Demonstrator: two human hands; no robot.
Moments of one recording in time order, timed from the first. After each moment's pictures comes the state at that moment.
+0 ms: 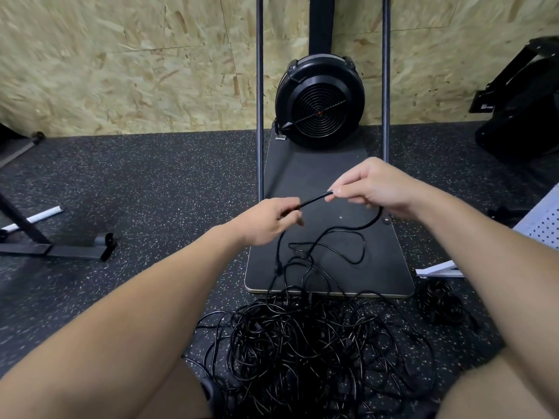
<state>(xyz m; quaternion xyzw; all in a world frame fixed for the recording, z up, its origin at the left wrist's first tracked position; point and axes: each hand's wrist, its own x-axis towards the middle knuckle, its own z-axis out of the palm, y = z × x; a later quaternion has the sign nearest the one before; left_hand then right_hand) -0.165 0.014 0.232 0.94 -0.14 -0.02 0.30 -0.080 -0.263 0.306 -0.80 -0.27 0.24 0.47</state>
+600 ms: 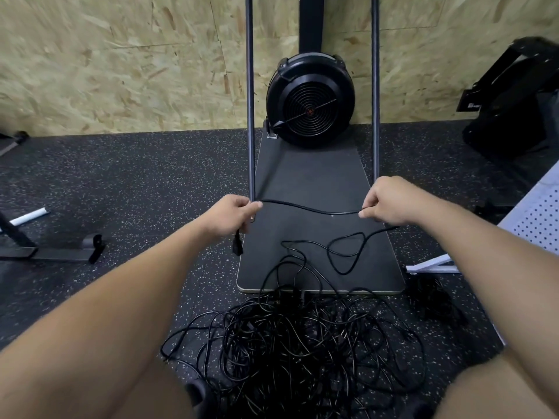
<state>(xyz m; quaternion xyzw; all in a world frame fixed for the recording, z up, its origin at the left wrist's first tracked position) -0.169 0.057 0.219 0.88 0.10 -0.03 0.47 -0.051 -0.309 0.266 -0.96 -0.24 0.10 0.10</state>
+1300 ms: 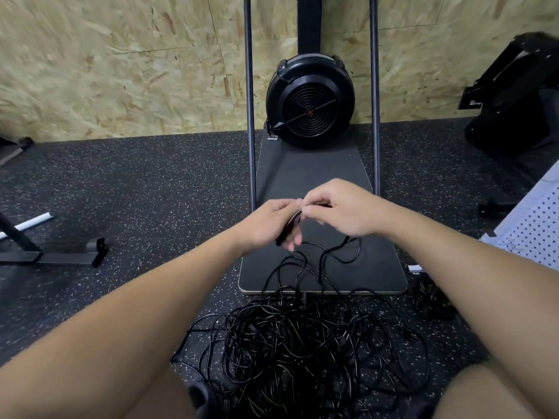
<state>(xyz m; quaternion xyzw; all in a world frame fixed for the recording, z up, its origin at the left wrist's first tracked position) -0.182 -0.035 0.249 0.81 -0.04 -0.10 0.58 -0.118 -0.243 0.294 -0.84 -0.42 0.15 0.31</state>
